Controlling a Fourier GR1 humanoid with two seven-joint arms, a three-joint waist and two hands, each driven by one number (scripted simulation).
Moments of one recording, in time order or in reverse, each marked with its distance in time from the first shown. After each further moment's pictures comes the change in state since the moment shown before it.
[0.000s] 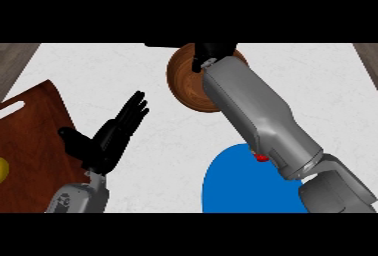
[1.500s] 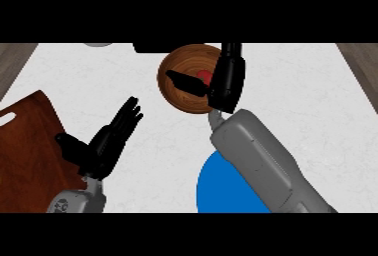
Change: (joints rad) left arm 0.047 -0.004 0.027 0.021 -0.007 0.002 -0.031; right arm 0.469 0.027 -0.016 -0.617 -0.444 -0.740 -0.562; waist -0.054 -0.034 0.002
